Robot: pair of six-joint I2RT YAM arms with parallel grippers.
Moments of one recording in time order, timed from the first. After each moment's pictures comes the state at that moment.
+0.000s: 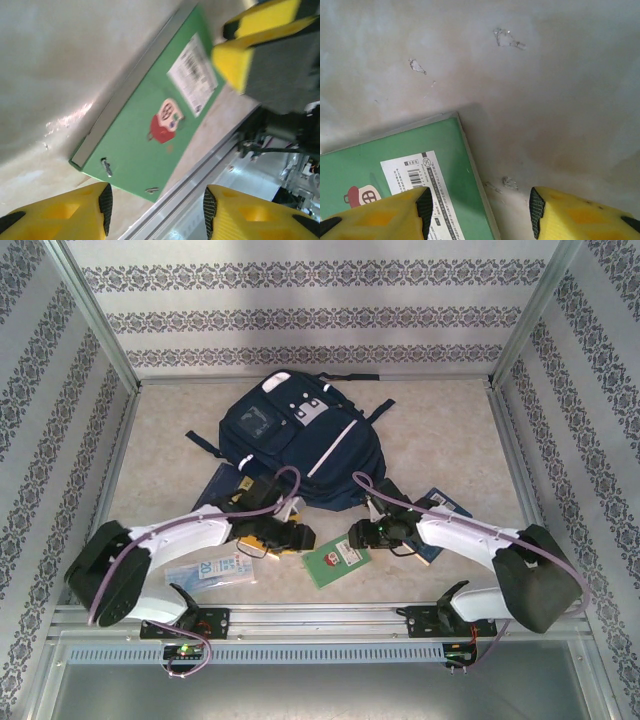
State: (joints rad) left arm -0.70 1.43 0.71 -0.35 0.63 -0.70; right arm 0.62 1.35 0.62 -0.47 -0.28 0.56
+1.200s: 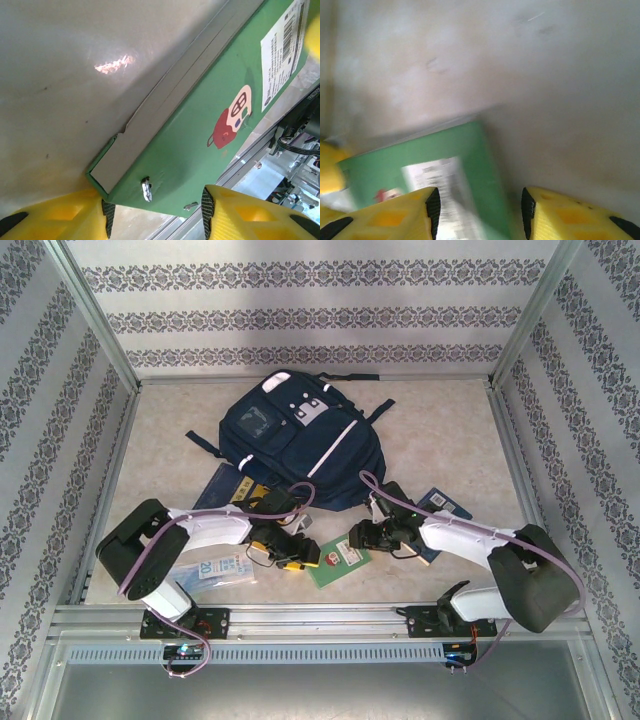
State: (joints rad) left arm -0.73 1.60 0.71 -0.32 0.66 -0.75; right arm 0.61 1.34 0.52 -0.29 -0.44 0.65
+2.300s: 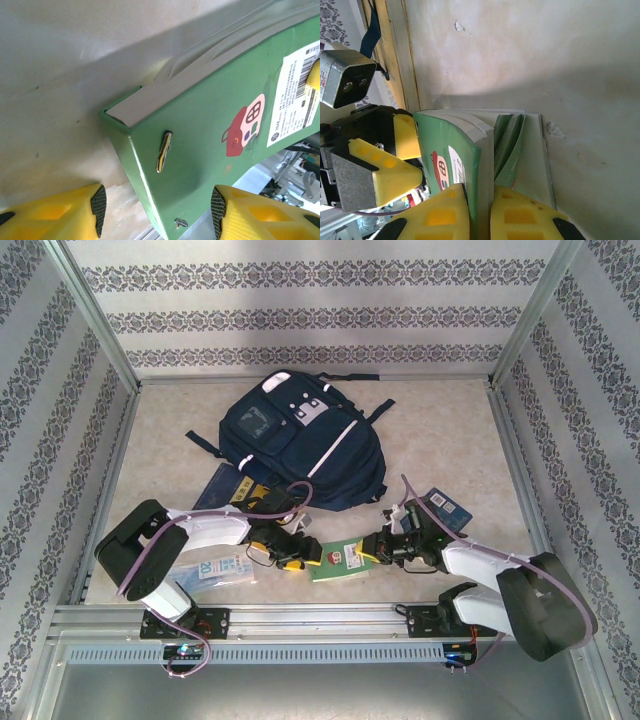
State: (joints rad) left arm -0.72 1.60 0.70 -0.27 0.70 -0.83; right arm 0.36 1.20 0.22 0.05 -0.83 0.89
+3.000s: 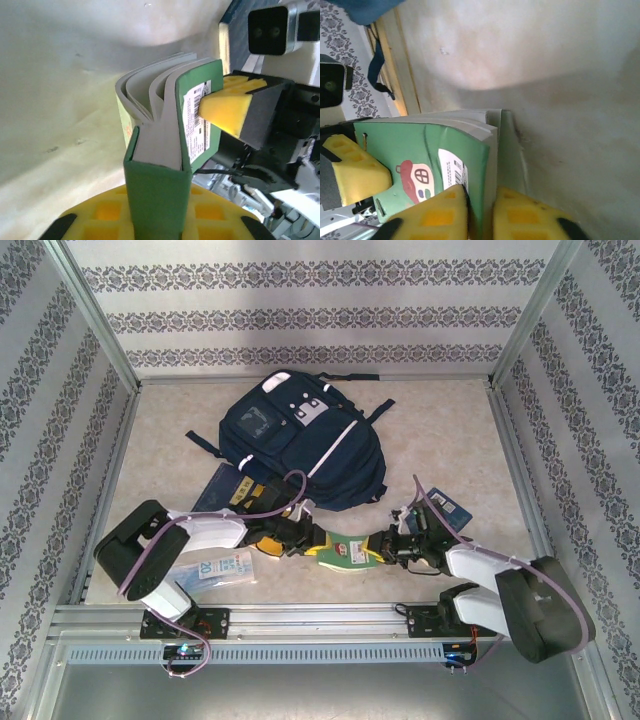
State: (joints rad) left arm -0.71 1.57 0.64 0.12 0.76 -1.12; right arm 0.30 1.15 0.19 0.06 -0.83 0.94
